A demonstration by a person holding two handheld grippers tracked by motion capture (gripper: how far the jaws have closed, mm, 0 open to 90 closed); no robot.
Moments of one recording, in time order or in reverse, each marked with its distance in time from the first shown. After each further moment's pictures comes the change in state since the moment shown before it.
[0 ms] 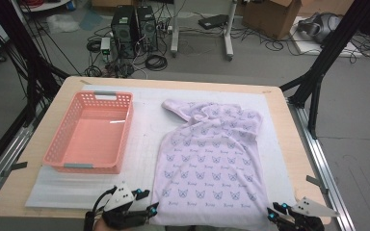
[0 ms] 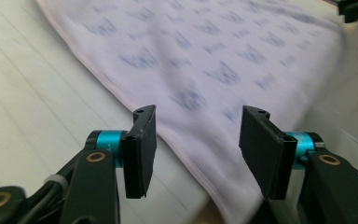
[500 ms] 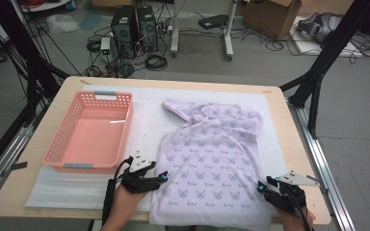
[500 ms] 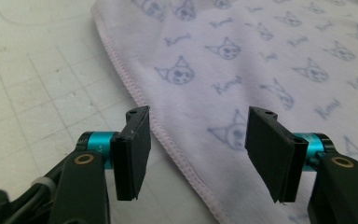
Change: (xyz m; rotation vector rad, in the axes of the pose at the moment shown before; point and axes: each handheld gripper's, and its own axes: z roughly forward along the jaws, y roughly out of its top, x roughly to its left) left arm 0.040 0.034 0.064 0.090 0.121 -0.088; right arm -0.026 0.034 0.059 -0.036 -0.078 0.064
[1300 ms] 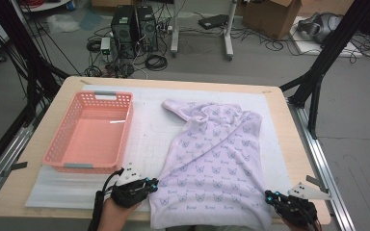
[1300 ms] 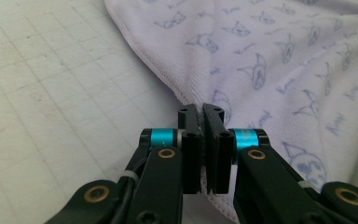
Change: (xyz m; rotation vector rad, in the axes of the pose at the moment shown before) left arm -0.017 -0.026 -0.047 -0.023 -0.113 0.033; right arm 0.009 -0.017 -0.042 0.005 0.115 -0.021
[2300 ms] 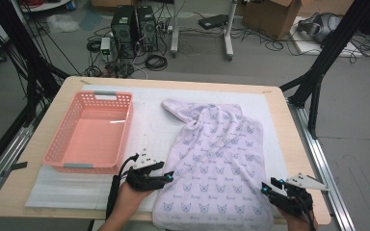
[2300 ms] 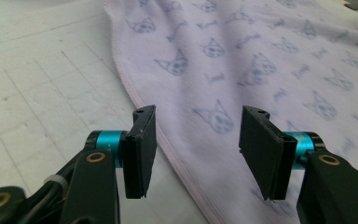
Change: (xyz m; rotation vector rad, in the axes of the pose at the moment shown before) left arm 0.020 0.037 0.056 -0.003 0.013 0.001; right arm -0.014 0.018 0.026 -0.041 -0.100 0.077
